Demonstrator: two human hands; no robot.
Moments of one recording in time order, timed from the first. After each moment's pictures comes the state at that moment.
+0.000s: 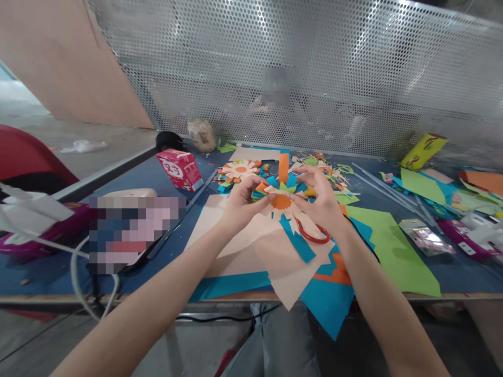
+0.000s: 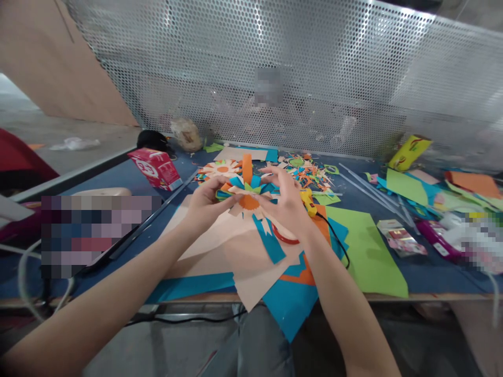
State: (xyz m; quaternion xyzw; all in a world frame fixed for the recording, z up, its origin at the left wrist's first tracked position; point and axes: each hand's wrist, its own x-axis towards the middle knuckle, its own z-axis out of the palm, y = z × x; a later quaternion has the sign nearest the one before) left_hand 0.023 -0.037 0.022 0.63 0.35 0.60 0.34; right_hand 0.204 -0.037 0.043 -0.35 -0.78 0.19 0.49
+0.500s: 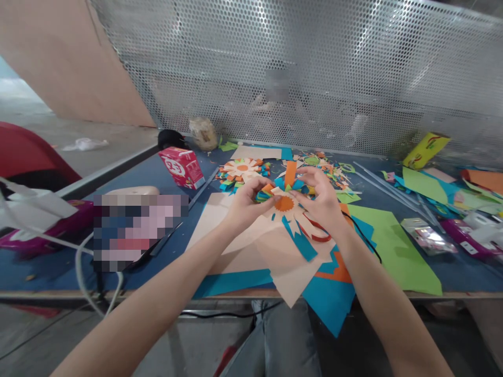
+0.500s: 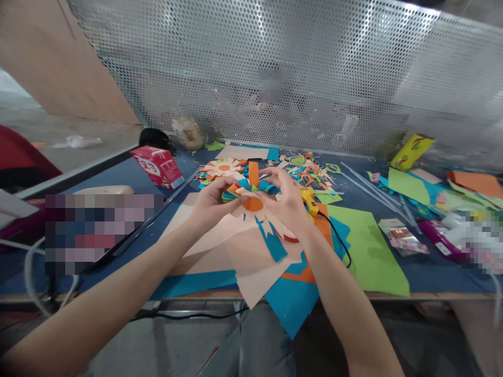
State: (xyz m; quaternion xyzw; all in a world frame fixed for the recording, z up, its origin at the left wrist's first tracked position) left_hand 0.027 -0.039 0.021 0.64 0.36 0.58 0.35; right_hand 0.199 -0.033 0.040 -0.33 -0.74 0.24 0.53
